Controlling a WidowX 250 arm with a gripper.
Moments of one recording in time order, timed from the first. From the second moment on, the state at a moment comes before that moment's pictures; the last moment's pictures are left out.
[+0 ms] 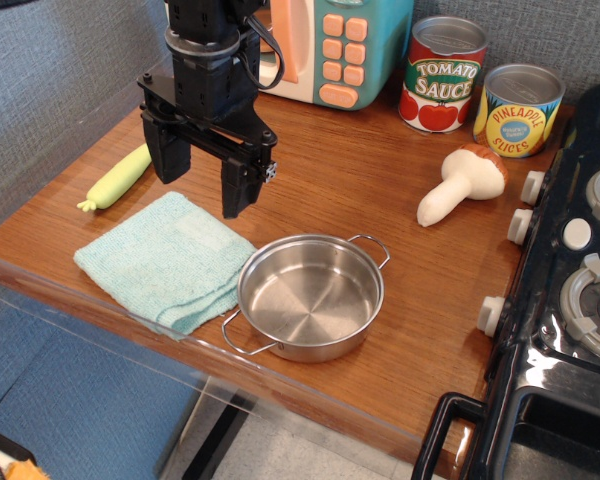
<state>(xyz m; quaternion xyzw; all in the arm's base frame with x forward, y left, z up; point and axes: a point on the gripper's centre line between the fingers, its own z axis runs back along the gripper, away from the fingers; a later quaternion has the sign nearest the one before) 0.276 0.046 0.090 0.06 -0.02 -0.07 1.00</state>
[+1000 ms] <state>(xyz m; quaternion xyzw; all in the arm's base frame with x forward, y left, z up) 0.292 0.014 0.046 0.02 -0.04 -0.16 0.99</state>
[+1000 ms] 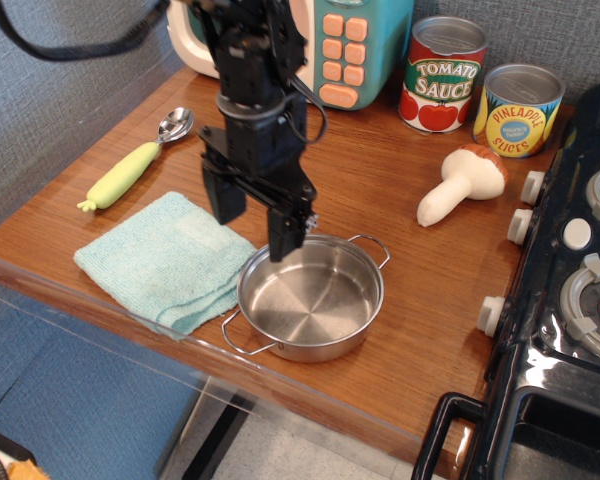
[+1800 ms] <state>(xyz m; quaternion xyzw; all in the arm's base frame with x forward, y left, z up) 0.314 -0.005 0.008 0.02 0.02 -0.23 0.97</state>
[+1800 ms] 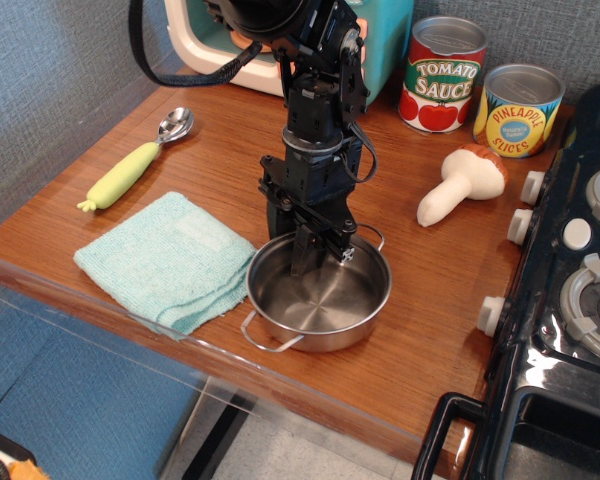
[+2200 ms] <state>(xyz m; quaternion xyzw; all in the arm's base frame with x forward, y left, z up) 0.299 -0.013 0.020 0.02 0.02 -0.27 0.96</state>
